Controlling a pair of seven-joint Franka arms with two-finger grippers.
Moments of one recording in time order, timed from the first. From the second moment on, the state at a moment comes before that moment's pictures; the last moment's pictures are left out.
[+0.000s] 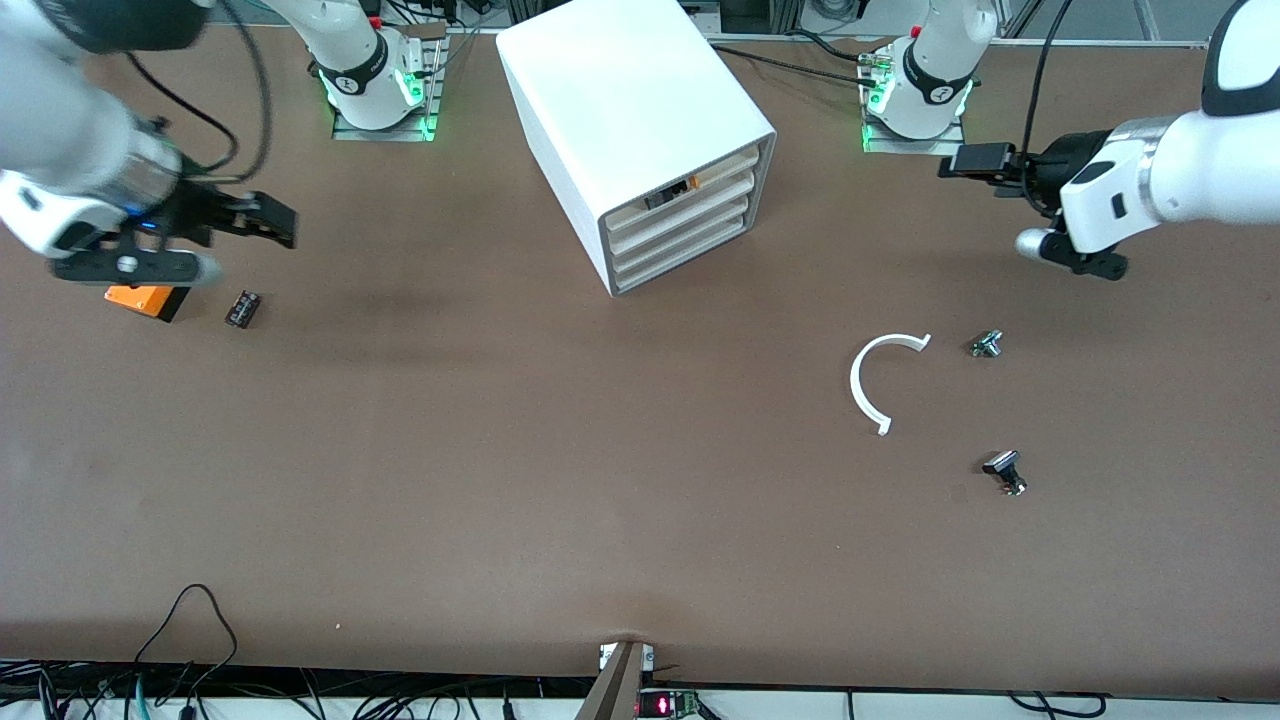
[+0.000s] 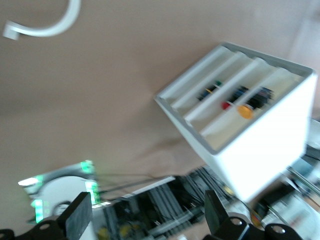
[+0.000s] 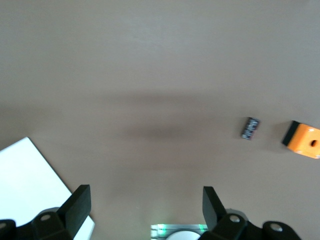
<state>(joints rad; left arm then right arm) 0.04 0.10 -0.08 -1.68 -0.51 1.21 0.03 0.16 0.10 0.11 -1.57 -0.01 1.52 0.28</state>
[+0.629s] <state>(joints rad) 0.02 0.28 -0.11 -1.88 -0.89 1.35 0.56 0.40 0.32 0.11 -1.37 -0.01 1.63 0.67</state>
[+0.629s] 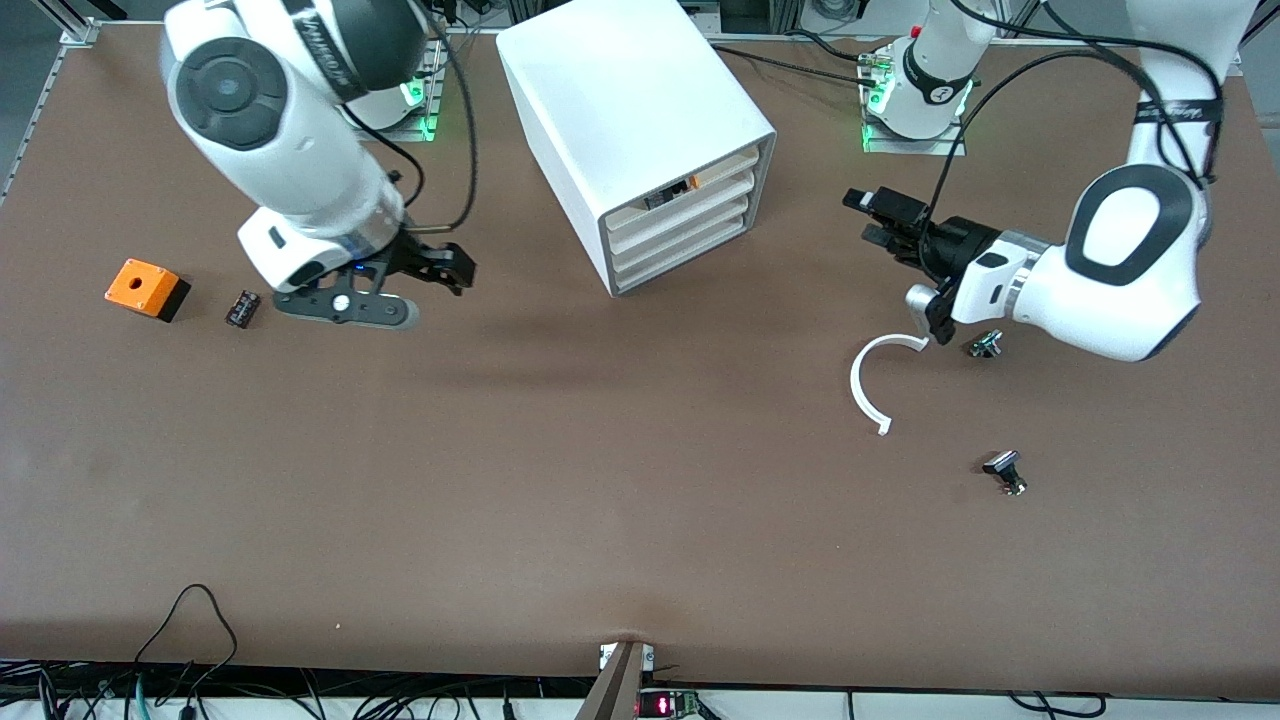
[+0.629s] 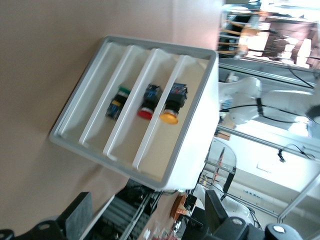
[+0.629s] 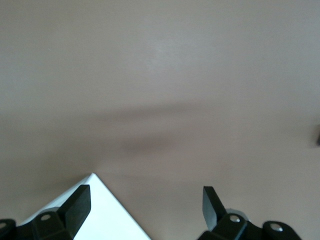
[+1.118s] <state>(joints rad) 0.02 0.22 -0.27 -2.15 -1.03 1.61 0.79 0.47 0.42 0.11 -1.27 0.07 1.67 0.92</state>
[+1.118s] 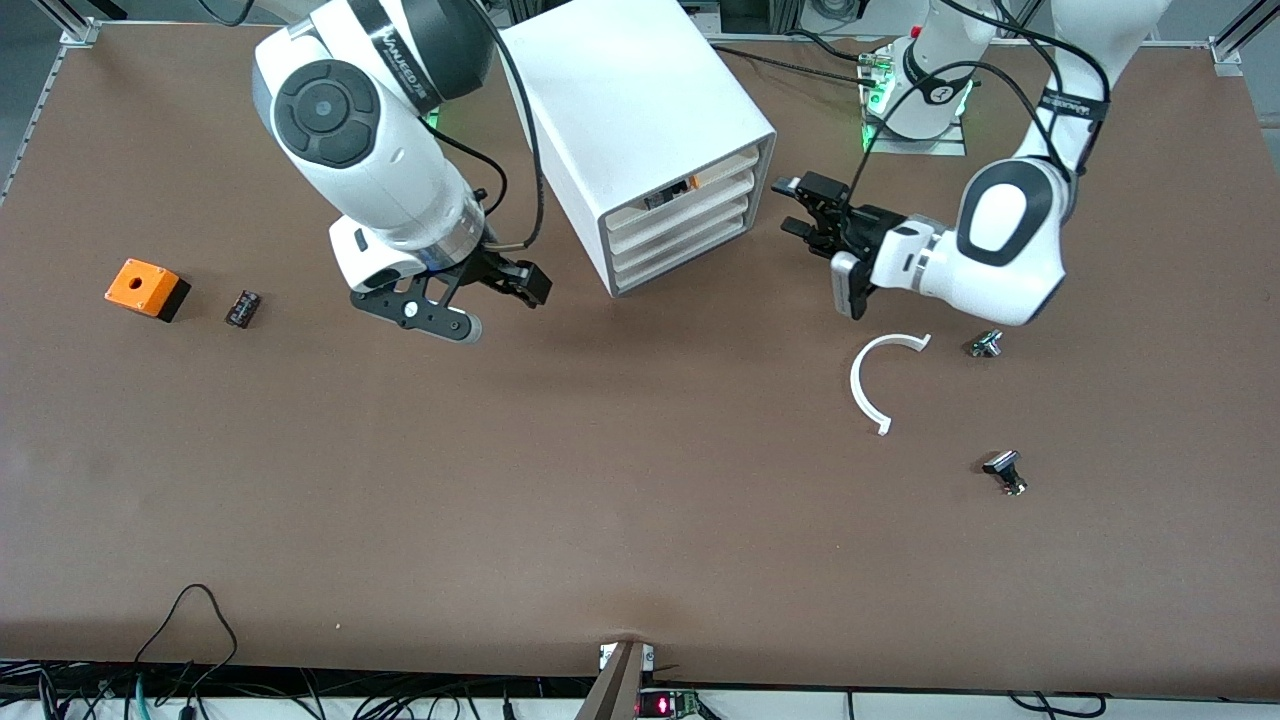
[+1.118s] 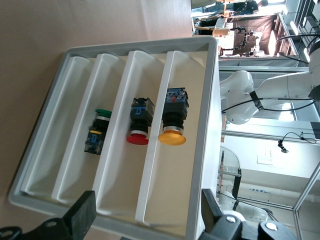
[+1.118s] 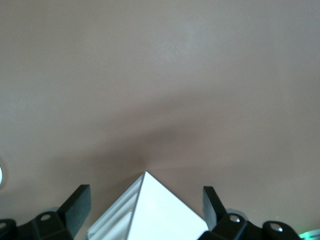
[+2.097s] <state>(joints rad) 0.03 0.18 -0.45 -2.31 -1.16 1.81 0.96 0.55 0.53 0.11 -1.13 0.12 1.67 1.28</state>
